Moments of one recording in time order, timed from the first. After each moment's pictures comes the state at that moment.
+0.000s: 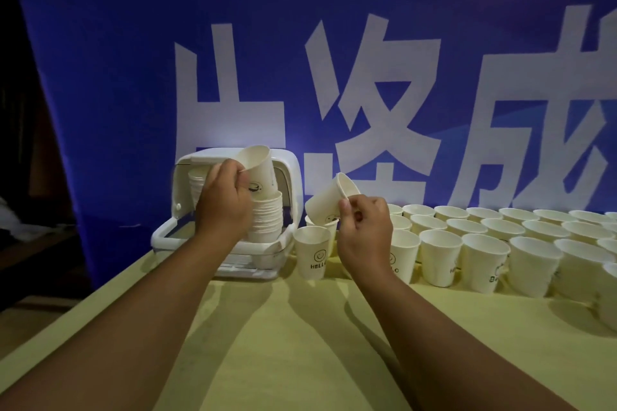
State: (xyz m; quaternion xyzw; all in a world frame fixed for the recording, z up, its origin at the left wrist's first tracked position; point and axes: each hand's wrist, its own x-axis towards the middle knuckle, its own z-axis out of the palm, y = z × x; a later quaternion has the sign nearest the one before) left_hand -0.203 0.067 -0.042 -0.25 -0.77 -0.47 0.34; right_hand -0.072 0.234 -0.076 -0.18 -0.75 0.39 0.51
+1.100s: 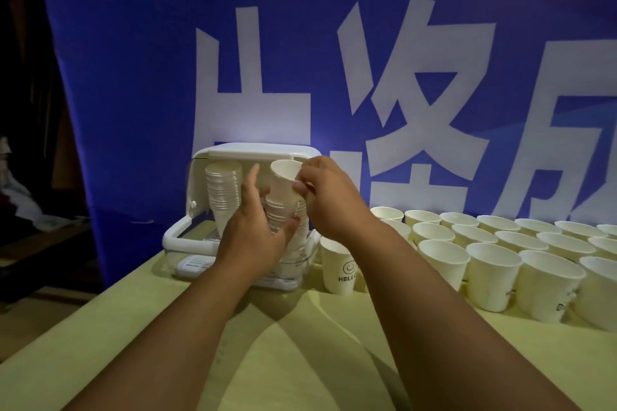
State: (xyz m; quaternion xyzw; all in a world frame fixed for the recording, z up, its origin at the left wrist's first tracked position) left_hand -0.213 0.064 -0.086 -0.29 -0.79 -0.48 0.23; right_hand -0.149 0.202 -0.021 0.03 -0.91 0.22 0.35
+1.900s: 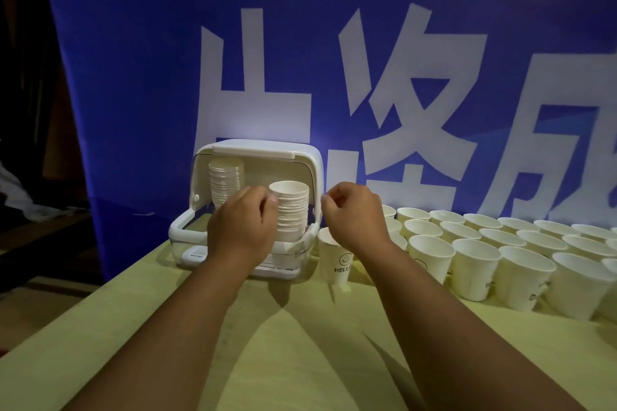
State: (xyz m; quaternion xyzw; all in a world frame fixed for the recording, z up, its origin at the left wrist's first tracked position) left_hand -0.195 0.046 -0.073 -0.26 -0.82 -0.38 0.34; right_hand -0.118 0.209 -0.045 -0.14 -0.86 0.33 0.37
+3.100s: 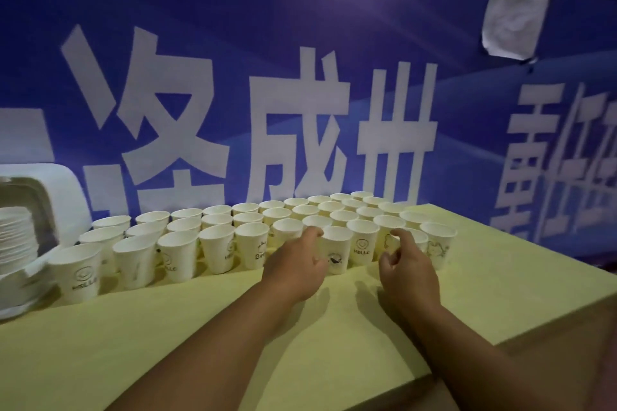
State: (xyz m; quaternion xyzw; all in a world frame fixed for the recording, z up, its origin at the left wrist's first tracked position) left_hand 0.130 0.360 -0.095 -0.53 -0.79 -0.31 0.02; right_hand 0.298 0.467 -0.124 -0.47 -0.73 0.20 0.45
